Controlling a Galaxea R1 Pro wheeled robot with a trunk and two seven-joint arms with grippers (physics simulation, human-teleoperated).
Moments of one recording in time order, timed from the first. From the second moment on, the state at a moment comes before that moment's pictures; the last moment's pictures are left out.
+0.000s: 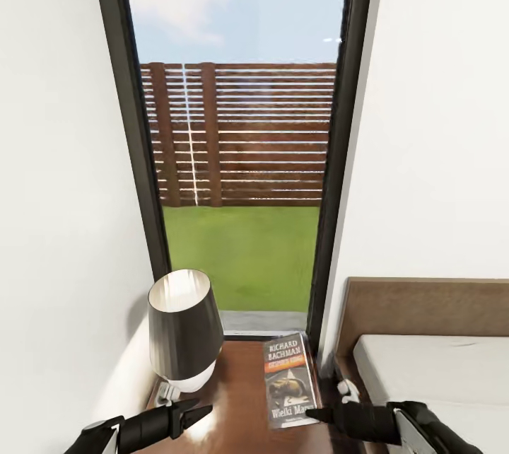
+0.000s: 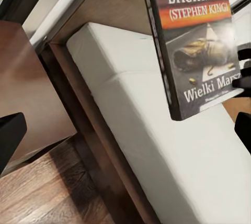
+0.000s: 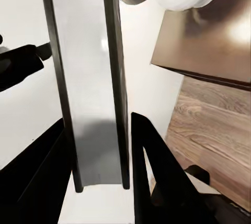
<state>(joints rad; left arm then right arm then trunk) -0.49 0.04 0.75 -0.32 -0.53 0.05 -1.28 -0.40 -0.30 0.44 -0.63 -0.69 0.56 0.92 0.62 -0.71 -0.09</state>
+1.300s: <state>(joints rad) -0.49 0.04 0.75 -0.32 -0.53 0.05 -1.28 -0.45 -0.23 0.43 -0.66 -1.23 0.78 0.68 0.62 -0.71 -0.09</state>
